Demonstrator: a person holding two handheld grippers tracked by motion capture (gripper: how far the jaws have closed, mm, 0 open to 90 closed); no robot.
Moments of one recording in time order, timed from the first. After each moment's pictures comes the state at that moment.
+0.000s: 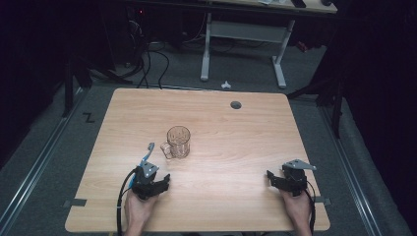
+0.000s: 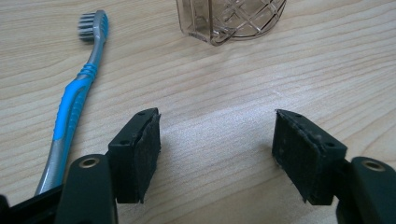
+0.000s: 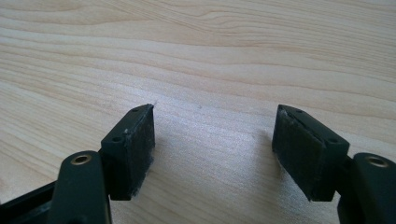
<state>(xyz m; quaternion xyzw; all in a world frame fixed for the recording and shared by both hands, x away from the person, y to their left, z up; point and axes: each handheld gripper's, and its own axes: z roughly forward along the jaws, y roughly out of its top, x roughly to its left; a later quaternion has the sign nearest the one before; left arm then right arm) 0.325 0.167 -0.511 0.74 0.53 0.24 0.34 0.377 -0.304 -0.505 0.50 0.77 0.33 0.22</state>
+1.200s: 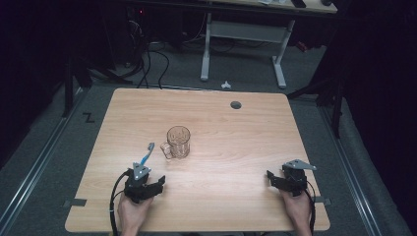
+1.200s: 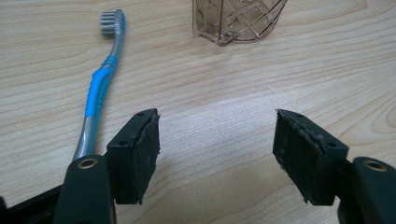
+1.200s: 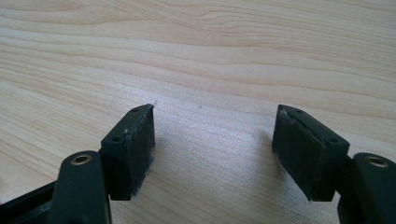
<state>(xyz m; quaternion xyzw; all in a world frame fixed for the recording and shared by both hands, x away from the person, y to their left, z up) 0.310 0.183 -0.500 0.72 0.54 0.22 0.36 0.377 -0.304 -0.505 0.50 0.77 0.33 0.22</state>
